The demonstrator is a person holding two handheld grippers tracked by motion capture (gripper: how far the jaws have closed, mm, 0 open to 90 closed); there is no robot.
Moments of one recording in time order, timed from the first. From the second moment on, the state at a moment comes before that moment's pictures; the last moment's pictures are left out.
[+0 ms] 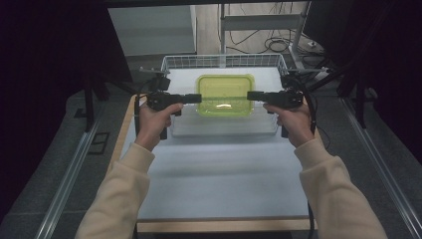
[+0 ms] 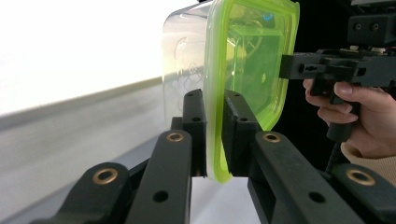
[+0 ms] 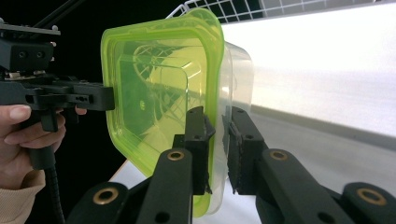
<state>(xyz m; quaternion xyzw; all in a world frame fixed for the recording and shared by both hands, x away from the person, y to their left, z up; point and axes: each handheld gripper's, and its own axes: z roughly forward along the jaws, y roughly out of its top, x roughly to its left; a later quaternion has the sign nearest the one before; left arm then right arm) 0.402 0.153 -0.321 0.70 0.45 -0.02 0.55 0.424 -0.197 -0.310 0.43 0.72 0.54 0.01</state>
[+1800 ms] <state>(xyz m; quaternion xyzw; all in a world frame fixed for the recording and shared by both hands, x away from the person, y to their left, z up) 0.496 0.144 -0.336 0.67 0.52 -0.01 0.53 0.511 -0.181 -0.317 0.48 0.71 0.51 0.05</state>
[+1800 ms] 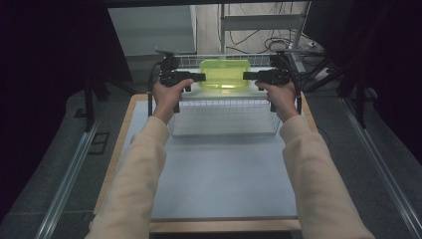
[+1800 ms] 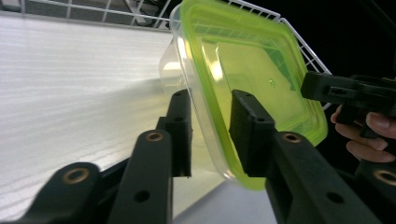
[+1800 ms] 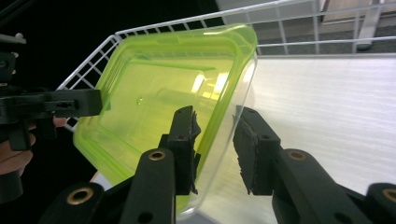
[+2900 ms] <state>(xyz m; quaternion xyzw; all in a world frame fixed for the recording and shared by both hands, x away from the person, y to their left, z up) 0.336 0.169 -0.360 0.71 0.42 0.06 0.56 0.382 -0.223 -0.352 0.34 0.76 0.54 0.13</state>
